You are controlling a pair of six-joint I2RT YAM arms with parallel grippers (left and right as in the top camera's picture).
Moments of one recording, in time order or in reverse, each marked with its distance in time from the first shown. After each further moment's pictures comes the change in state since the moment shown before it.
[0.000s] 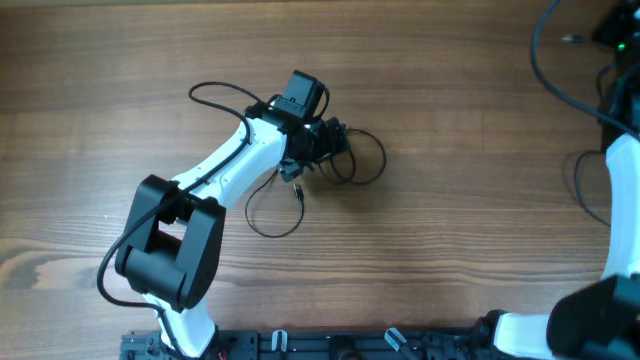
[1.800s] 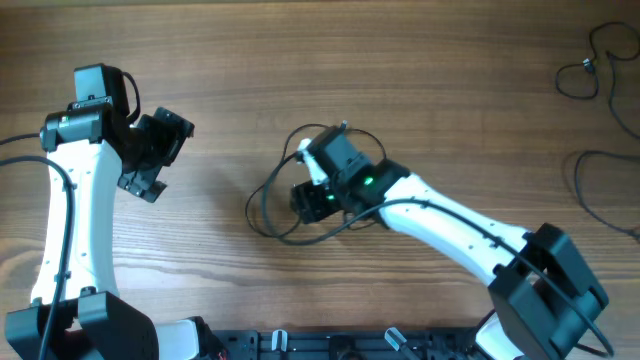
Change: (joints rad) left arm 0.661 -0.389 0.006 -0.485 -0.042 0.018; right arm 1.152 0.135 -0.298 -0.435 -0.210 0.290
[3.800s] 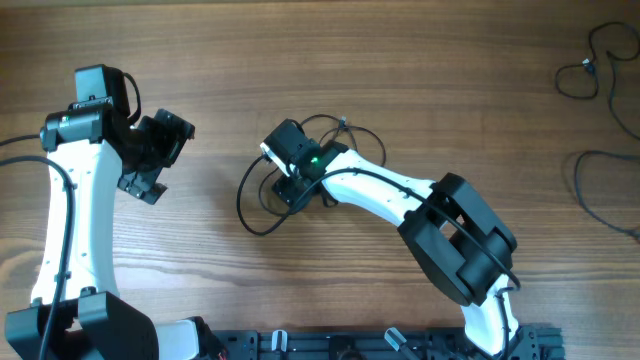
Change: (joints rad) left arm 0.000 0.000 0.000 -0.014 0.000 0.000; right arm 0.016 0.386 0.305 -0.102 0.240 -0.384
